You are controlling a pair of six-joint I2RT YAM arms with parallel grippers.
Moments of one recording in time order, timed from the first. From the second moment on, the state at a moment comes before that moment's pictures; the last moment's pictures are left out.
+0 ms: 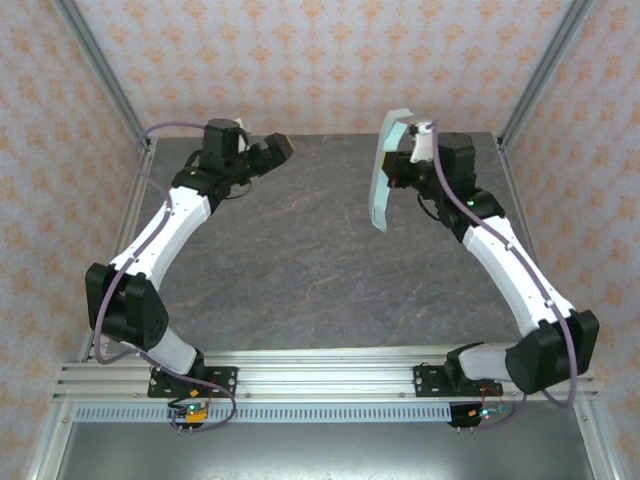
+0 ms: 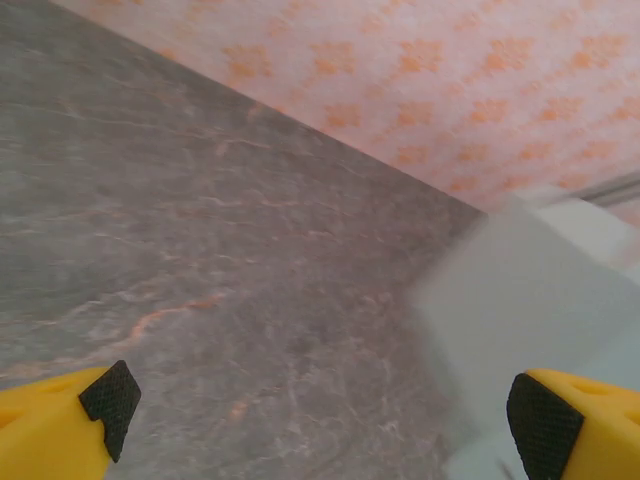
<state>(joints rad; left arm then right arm) -0.21 1.56 1.41 -0.39 0.20 -0.73 0.36 1.30 1.28 -0.33 -0.23 0.23</state>
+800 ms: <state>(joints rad) -0.26 1.63 1.06 -0.34 0.21 -0.75 0.49 1.31 1.02 -0.47 -0.10 0.35</state>
